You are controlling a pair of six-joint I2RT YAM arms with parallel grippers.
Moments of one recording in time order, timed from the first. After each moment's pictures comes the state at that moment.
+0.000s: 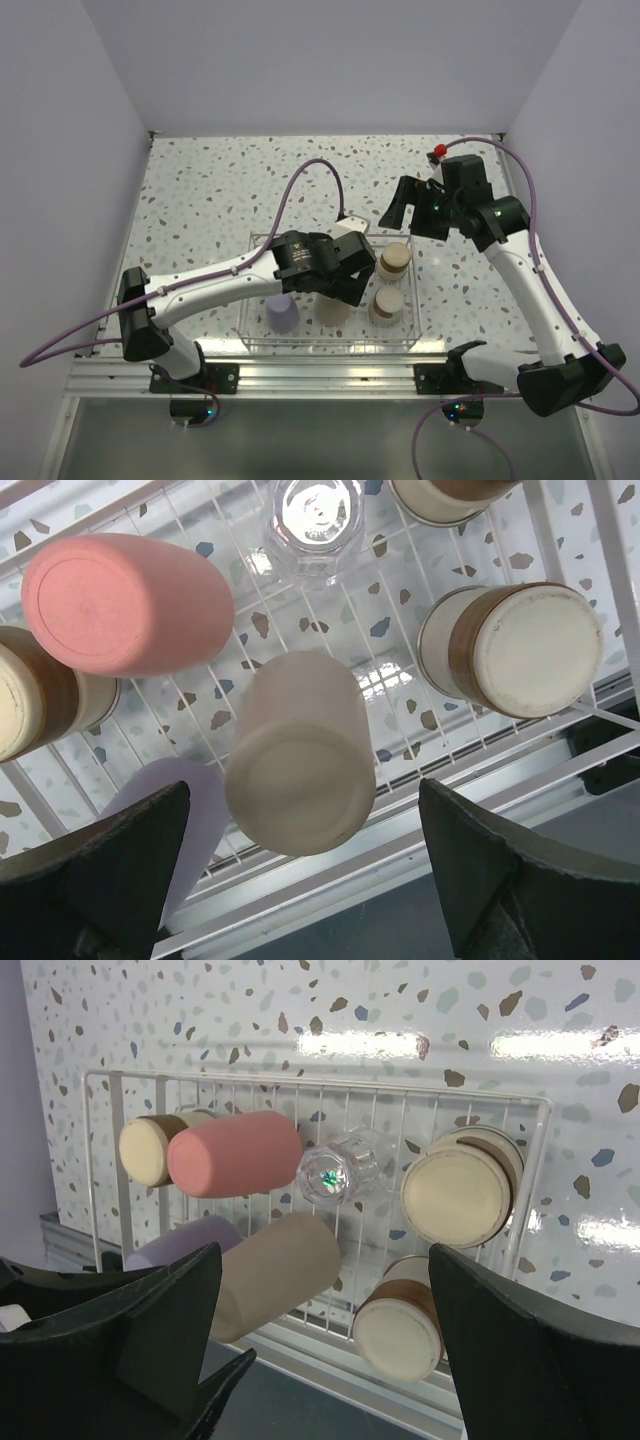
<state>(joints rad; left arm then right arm) -1.21 1.58 1.53 -1.06 -0.38 -0.72 0.34 1.19 1.35 -0.95 -0.20 0.54</state>
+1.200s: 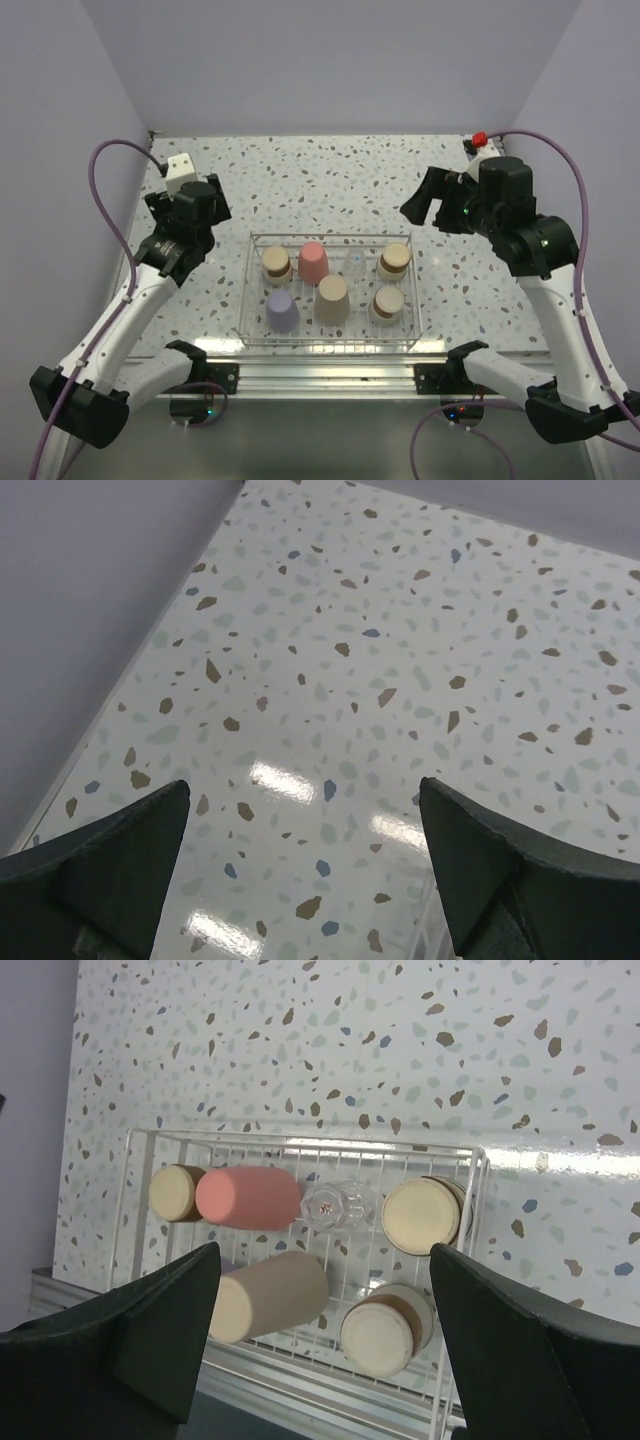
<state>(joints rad) -0.41 1.02 1.07 -0.58 -0.73 -0.39 0.34 1.06 1.49 -1.00 -0.07 0.49</state>
